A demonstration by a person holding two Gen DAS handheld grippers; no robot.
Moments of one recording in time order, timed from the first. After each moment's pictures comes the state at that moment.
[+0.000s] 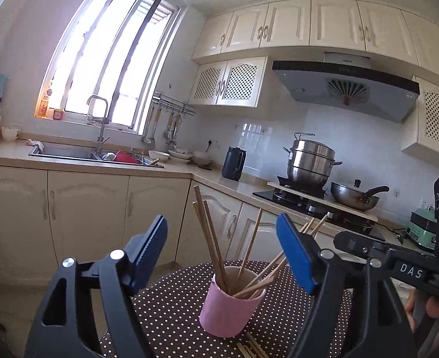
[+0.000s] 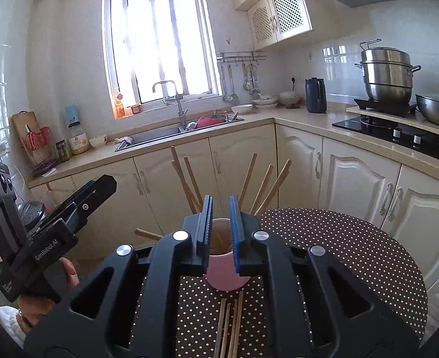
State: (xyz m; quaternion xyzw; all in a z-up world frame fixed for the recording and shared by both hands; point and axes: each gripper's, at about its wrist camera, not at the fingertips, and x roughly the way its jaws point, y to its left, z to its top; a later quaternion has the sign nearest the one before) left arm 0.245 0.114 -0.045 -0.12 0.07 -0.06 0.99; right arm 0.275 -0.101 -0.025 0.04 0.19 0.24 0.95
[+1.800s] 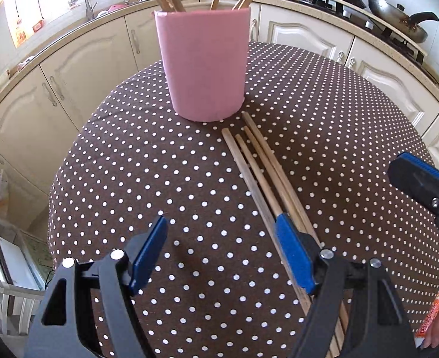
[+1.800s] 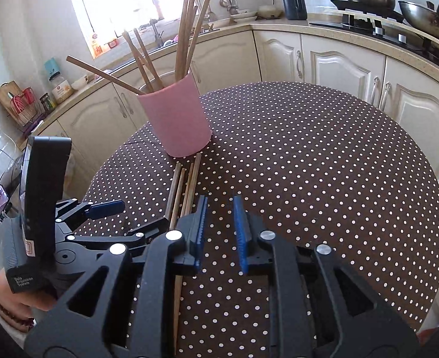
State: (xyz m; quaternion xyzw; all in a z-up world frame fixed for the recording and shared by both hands) left arm 0.290 -0.002 -0.214 0.00 0.49 0.00 0.87; right arm 0.261 -0.162 -0.160 0.04 0.38 0.22 0.90
